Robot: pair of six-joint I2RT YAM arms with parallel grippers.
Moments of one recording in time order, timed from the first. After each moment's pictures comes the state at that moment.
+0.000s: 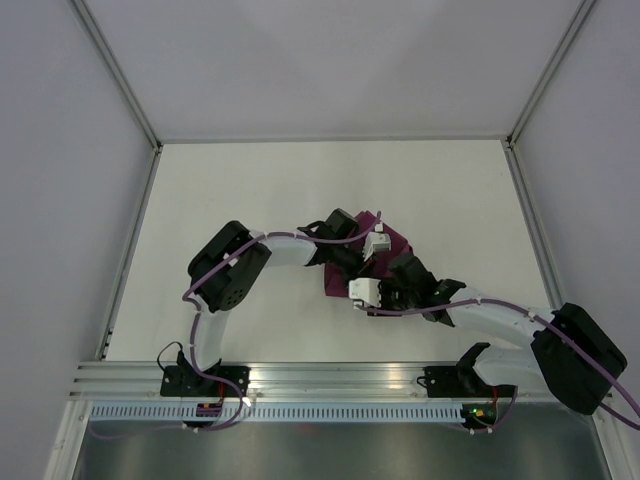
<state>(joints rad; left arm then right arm) -0.79 2.07 1.23 -0.08 0.88 0.21 0.72 1.20 0.46 -0.14 -0.25 -0.83</state>
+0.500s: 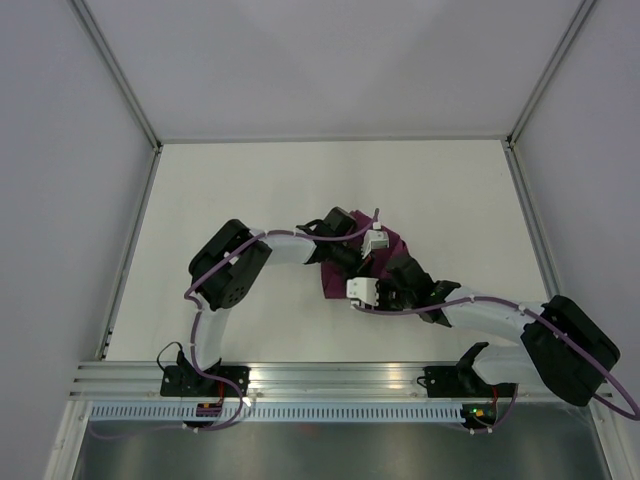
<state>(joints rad) -0.77 2.08 1.24 -0.08 0.90 0.20 0.73 1.26 0.44 -0.03 -0.19 -0.84</state>
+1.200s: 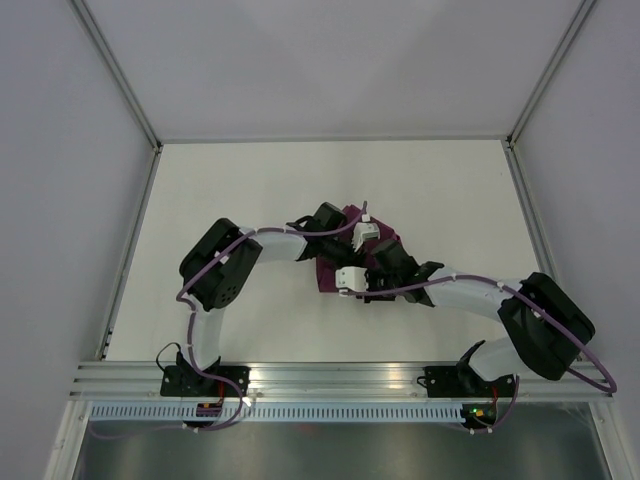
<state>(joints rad) -0.72 2.05 1.21 -0.07 0.87 0.16 0.73 1.42 0.60 -0.13 -0.20 -0.87</state>
